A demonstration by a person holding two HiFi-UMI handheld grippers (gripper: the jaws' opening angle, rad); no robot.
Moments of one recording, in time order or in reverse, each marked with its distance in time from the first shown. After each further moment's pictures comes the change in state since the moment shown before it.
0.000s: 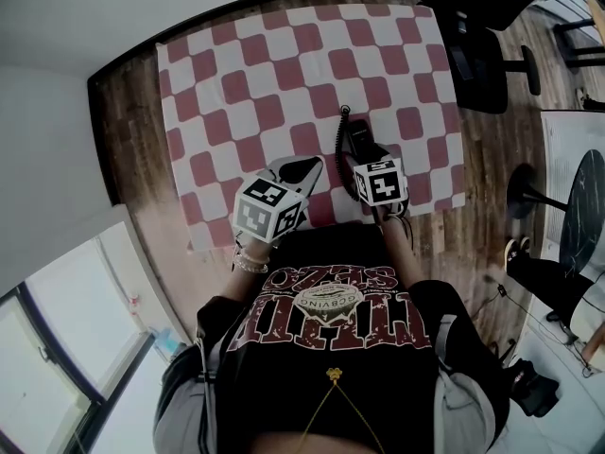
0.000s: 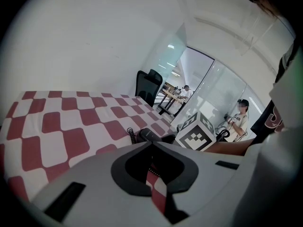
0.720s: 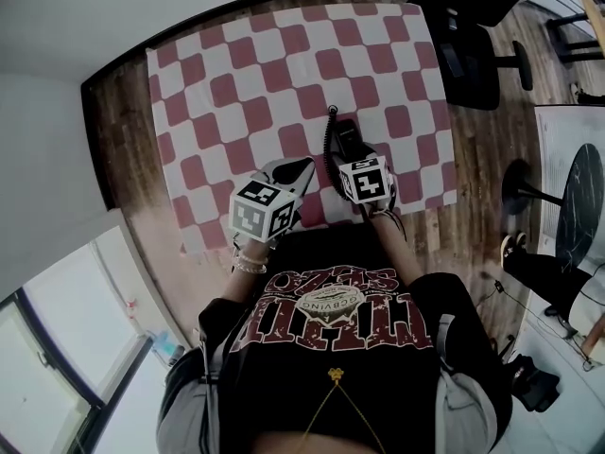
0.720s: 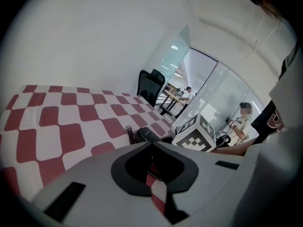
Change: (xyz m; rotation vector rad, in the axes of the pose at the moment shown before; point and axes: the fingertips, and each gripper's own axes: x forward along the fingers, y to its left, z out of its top) left arm 0.013 -0.002 -0.005 -0.044 -0.007 0.013; right arm 0.011 0.000 -0.003 -0.013 0.000 -0.001
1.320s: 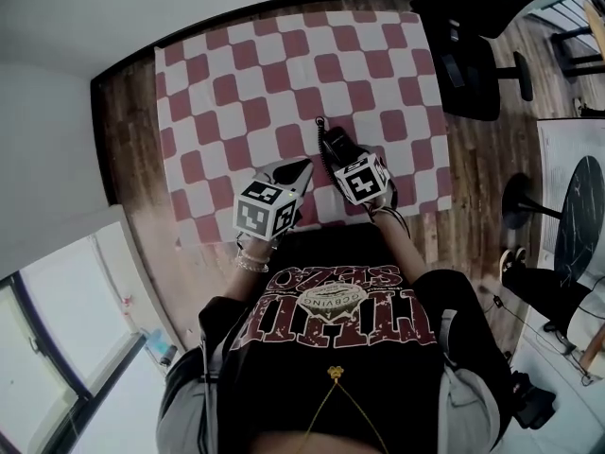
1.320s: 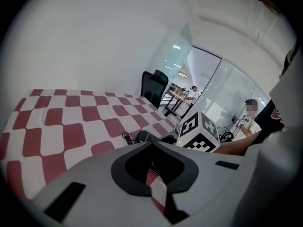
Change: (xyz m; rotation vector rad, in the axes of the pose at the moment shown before) left arm 0.005 -0.014 -0.004 0.007 -0.019 0.081; right arm -0.006 0.005 -0.011 -0.251 0.077 0.093
